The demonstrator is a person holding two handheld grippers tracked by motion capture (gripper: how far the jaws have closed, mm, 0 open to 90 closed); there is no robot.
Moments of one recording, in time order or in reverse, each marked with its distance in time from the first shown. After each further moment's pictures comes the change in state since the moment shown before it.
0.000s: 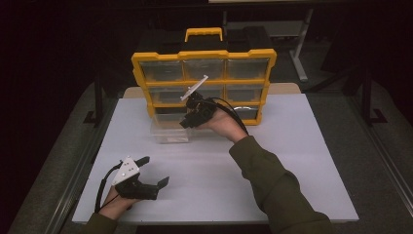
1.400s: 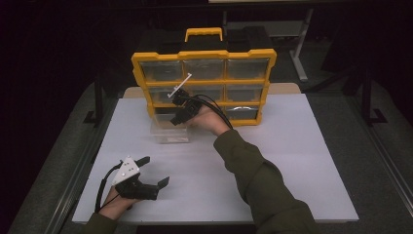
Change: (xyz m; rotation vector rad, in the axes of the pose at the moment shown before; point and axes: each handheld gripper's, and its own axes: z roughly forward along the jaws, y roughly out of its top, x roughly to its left) left arm -0.001 0.000 0.001 -0.010 -0.009 -0.006; right arm -0.009 0.026 0.045 0.081 0.004 0.076
